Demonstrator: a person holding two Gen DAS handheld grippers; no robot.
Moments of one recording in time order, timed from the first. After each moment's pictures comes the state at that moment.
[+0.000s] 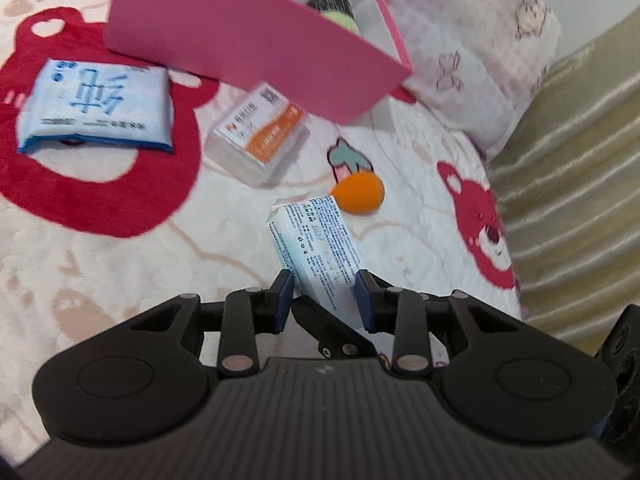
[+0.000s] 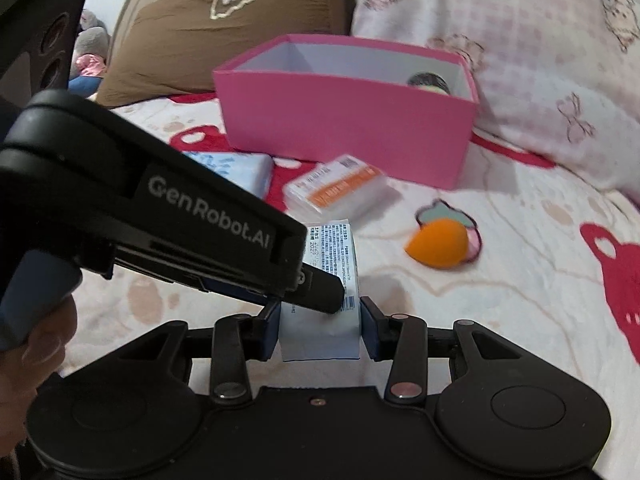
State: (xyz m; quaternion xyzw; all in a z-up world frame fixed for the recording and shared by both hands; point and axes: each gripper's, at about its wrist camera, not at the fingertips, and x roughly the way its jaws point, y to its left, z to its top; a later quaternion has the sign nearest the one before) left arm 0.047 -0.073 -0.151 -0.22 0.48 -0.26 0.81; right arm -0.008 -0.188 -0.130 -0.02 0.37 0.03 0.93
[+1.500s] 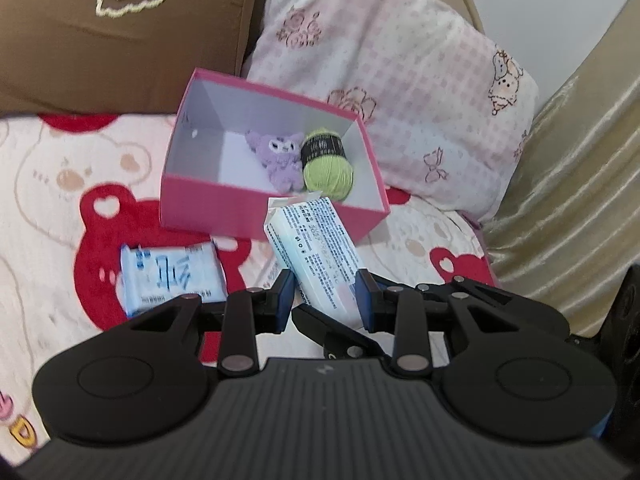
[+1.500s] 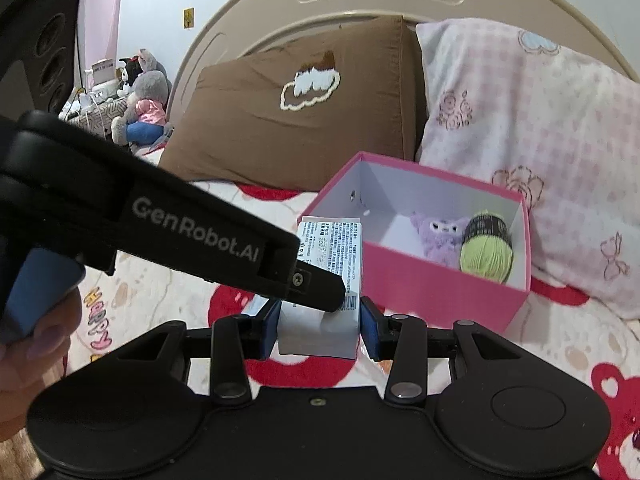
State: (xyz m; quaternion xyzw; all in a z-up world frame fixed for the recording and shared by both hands) left arm 0.066 -0.023 0.000 -0.15 0.40 -0.22 0.87; right arm 0.041 -0.146 0.001 -0.03 0.31 0.11 0.94
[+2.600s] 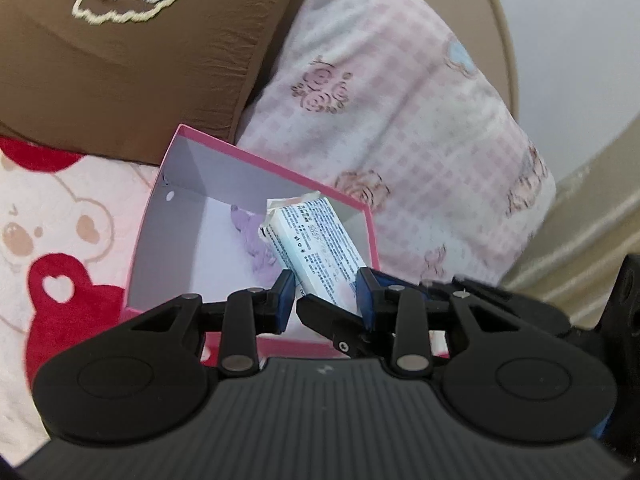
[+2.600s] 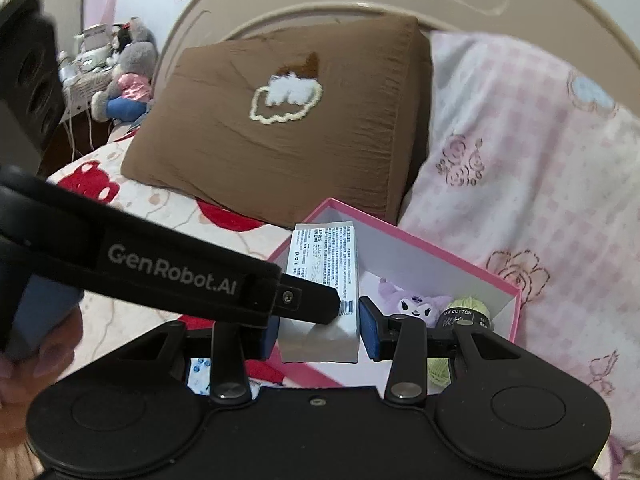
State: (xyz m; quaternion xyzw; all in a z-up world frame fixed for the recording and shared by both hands) left arm 0.217 -0.013 -0.003 -0.26 0.39 -0.23 0.85; right arm 0.196 -0.169 0.026 -0.07 0.36 0.12 0.92
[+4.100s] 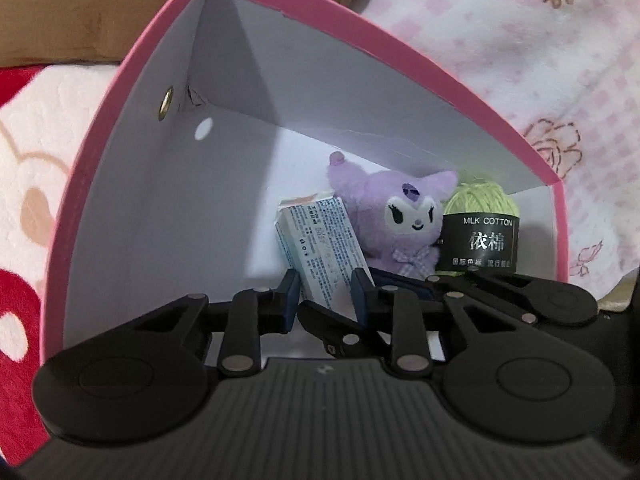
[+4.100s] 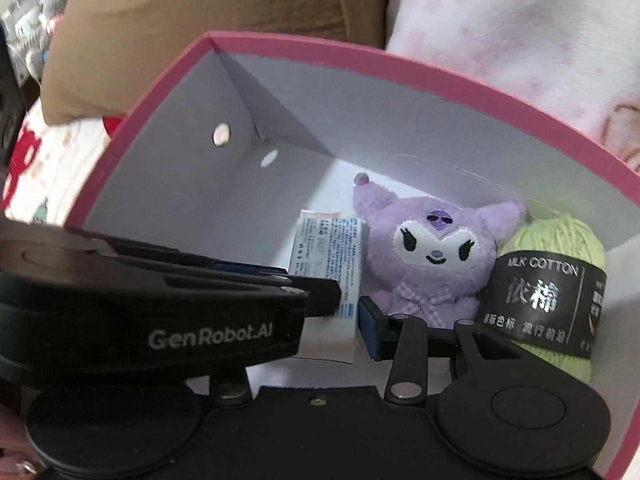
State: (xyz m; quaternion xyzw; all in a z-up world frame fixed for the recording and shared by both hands) left arm 0.374 -0.057 -0.150 -0.22 0.56 -0.15 0.79; right arm 0.363 -0.209 -0.125 -0.03 0.55 0.13 0.82
